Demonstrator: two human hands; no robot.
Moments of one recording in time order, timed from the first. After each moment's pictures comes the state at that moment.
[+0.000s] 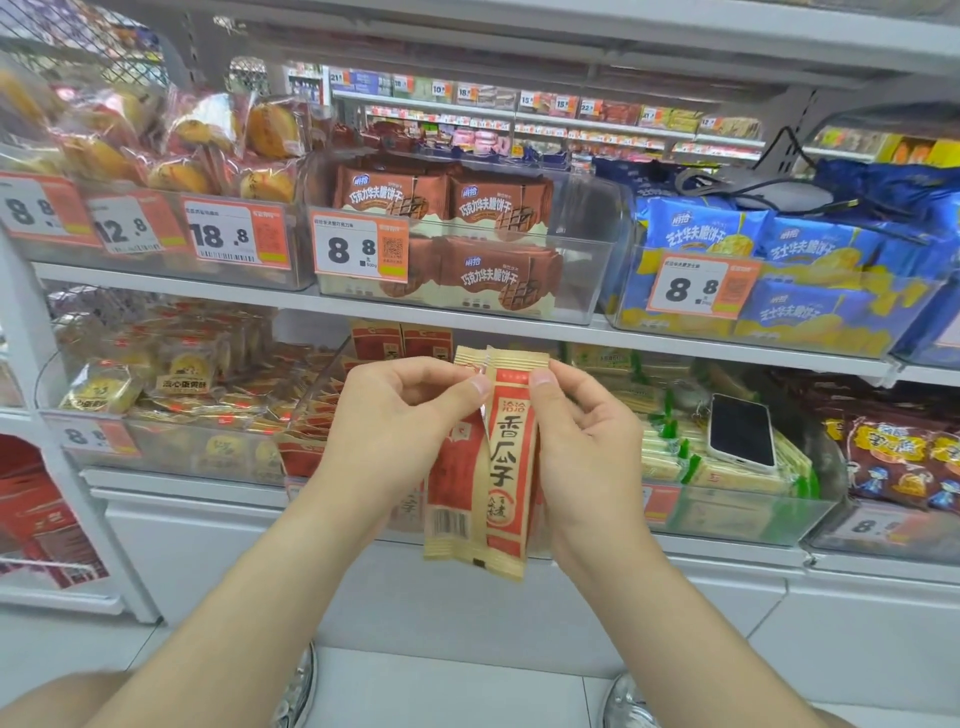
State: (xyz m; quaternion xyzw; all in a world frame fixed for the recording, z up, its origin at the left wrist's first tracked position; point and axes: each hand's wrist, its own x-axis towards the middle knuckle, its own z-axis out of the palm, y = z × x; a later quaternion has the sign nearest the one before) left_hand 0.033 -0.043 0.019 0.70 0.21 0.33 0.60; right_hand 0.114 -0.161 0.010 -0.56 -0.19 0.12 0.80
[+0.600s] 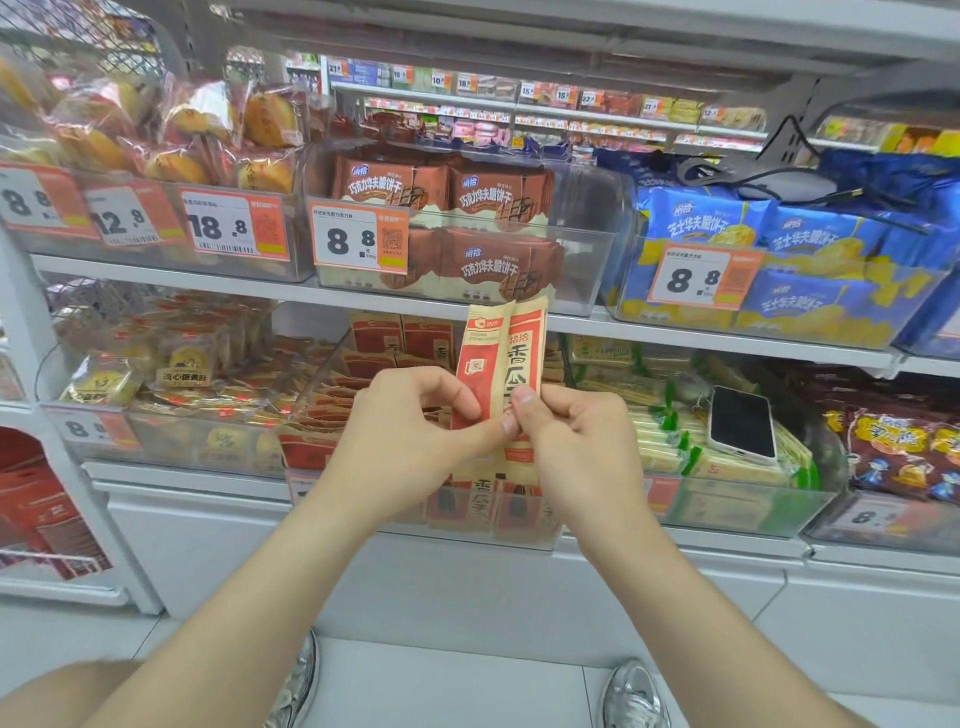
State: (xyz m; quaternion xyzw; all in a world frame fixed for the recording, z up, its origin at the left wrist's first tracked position) left_hand 0.034 -0.037 0.005 0.81 0.21 0.27 0.47; right_hand 0.138 -0.168 -0.006 -0.76 -0.28 0.03 0.59
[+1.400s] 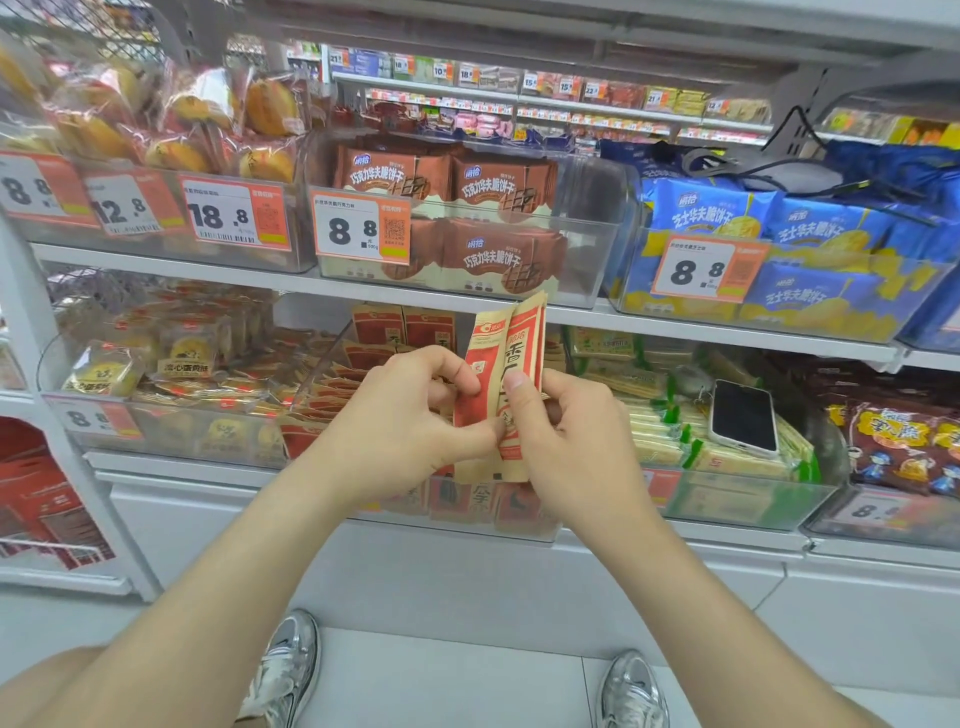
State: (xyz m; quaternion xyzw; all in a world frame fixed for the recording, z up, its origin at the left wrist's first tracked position) left_hand 0.033 -0.023 0.010 0.84 0.15 0.21 0.48; right_hand 0.140 -0.168 -0.008 -0.77 -0.37 -0.03 0.52
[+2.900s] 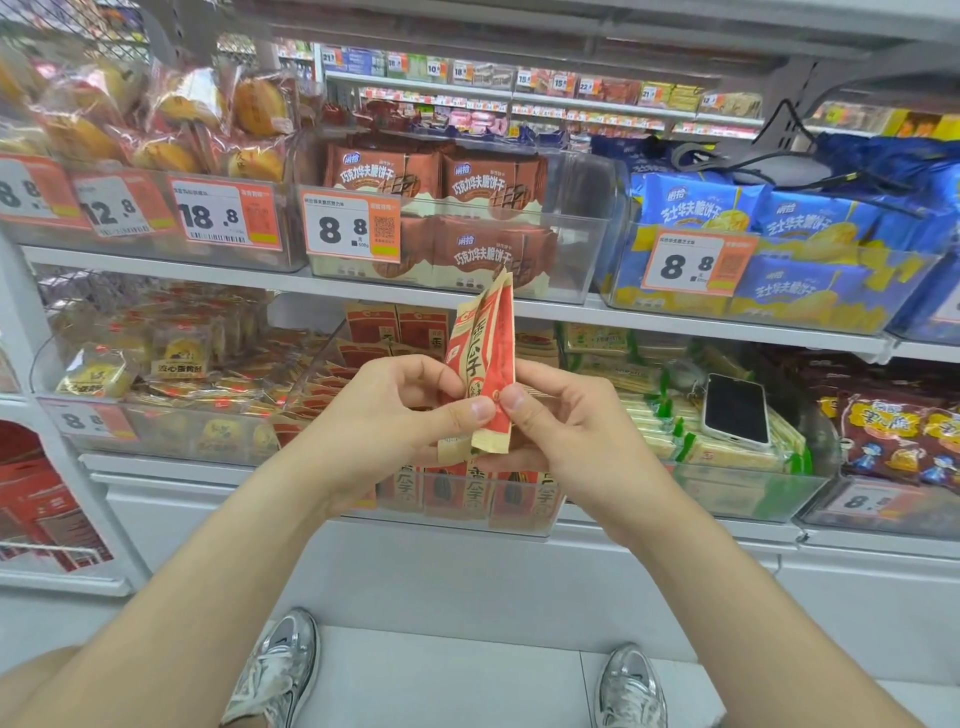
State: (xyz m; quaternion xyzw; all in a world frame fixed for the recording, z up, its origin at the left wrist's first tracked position) left_hand 0.028 -0.024 0.009 0.71 0.16 0.17 0.66; right_hand 0.145 -0.188 0.004 -0.62 -0.40 0.25 0.63
